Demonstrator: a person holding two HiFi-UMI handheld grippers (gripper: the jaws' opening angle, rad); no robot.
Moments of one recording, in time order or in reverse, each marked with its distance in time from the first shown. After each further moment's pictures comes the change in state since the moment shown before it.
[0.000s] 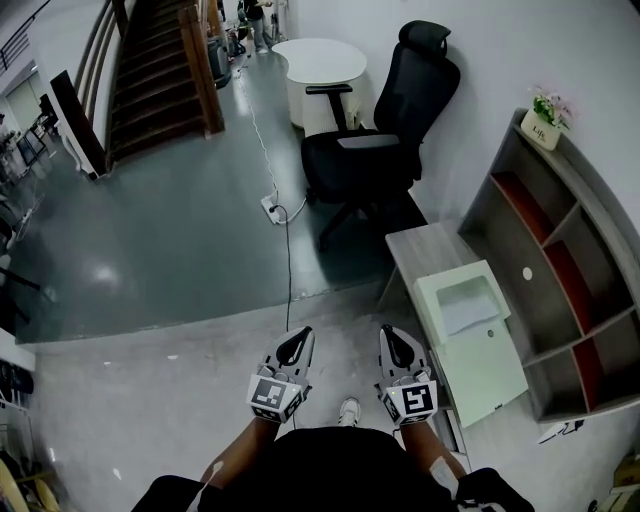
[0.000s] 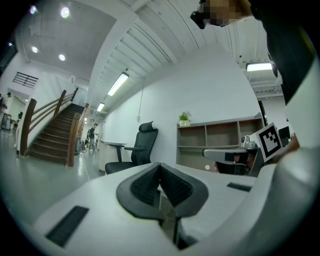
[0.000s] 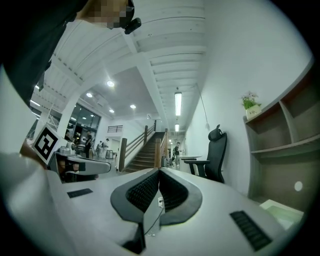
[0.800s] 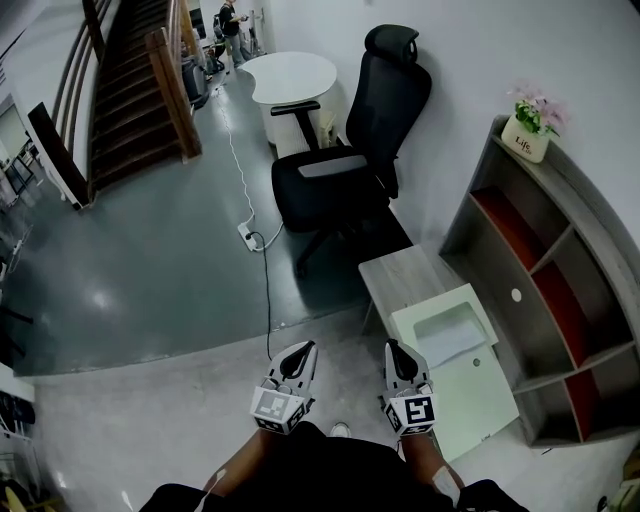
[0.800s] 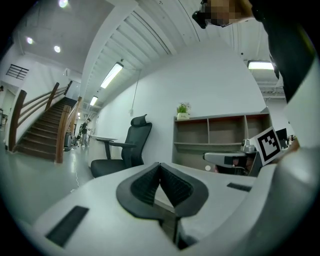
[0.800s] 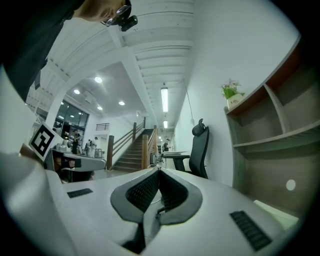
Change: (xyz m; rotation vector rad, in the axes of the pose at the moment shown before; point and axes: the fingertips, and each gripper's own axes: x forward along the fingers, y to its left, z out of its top) left arm 0.140 -0.025 -0.008 -0.006 0.028 -0.066; right arm 0.031 -0.138 -0.030 0.048 0.026 -0.118
